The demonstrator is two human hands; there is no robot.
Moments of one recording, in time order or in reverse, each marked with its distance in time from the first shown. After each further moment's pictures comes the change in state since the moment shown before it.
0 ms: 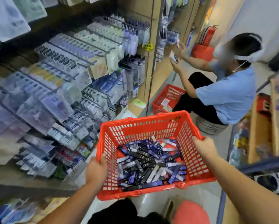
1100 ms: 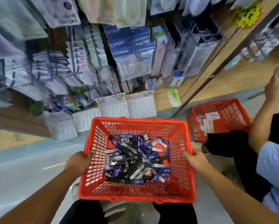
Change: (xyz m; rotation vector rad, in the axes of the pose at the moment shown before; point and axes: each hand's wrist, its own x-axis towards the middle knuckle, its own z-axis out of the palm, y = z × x) left_hand 0.045 0.031 0.210 0.022 -0.056 -0.681; right_hand 0.387 -0.018 0.150 -0.603 -0.758 -0.200
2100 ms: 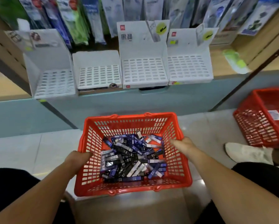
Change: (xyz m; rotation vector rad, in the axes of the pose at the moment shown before) left_hand 0.278 -0.218 0.261 -0.480 -0.021 -0.261; right_hand 0.255 0.093 0.354 -0.144 -0.069 -0.101
